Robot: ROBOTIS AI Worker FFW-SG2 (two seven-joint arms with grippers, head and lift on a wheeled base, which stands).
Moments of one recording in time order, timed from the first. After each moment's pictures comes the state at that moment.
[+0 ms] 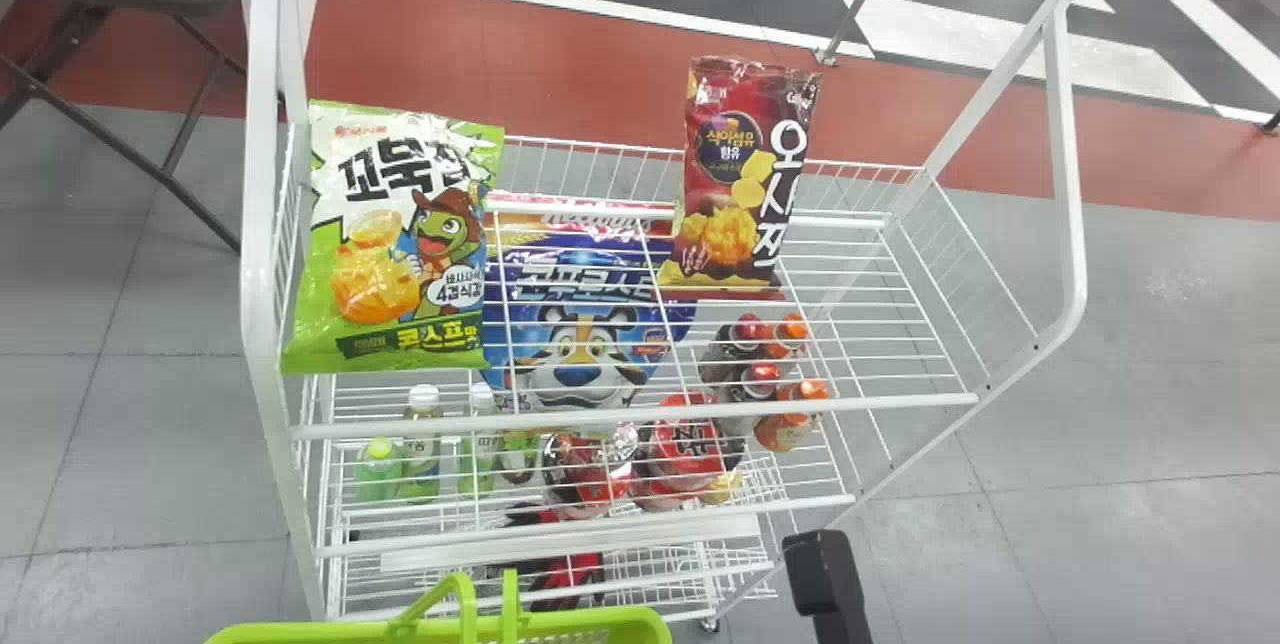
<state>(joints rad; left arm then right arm) 0.73 0.04 -0.19 -2.42 0.06 1.39 -1.12 0.68 -0.17 -0.25 -2.38 -0.50 1.46 0.43</state>
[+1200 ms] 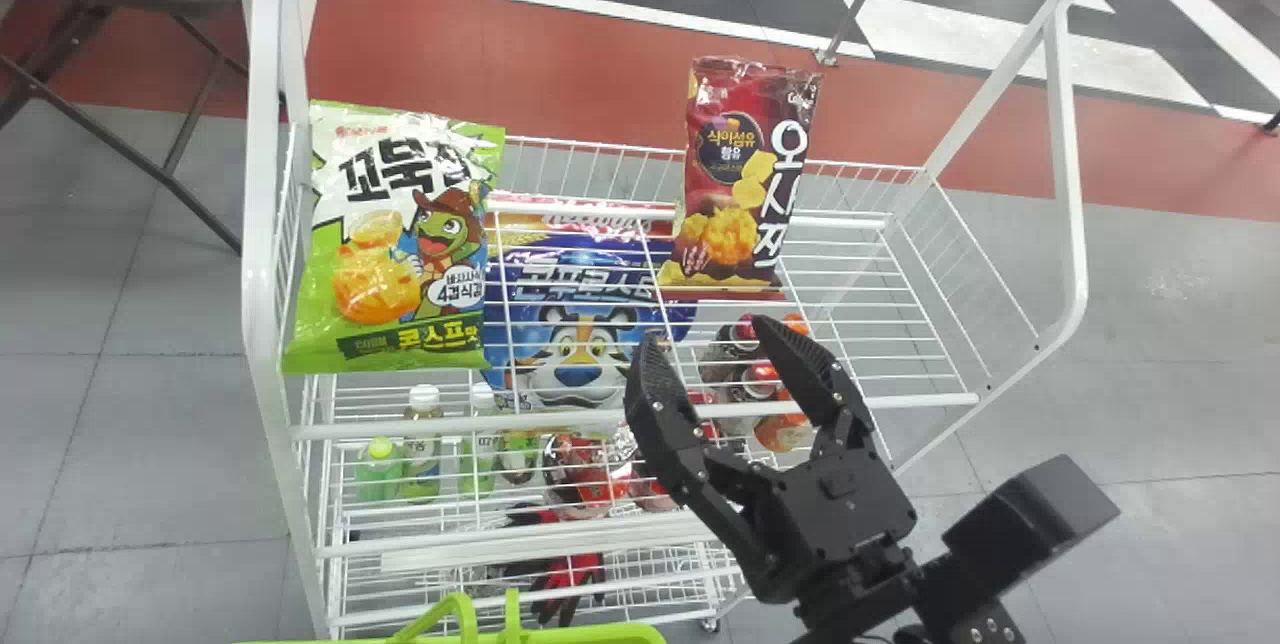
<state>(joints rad) 0.79 0.03 -0.18 -2.41 0.06 1.33 -1.13 0.91 -0.02 -0.02 -2.44 -0.15 0.03 0.24</state>
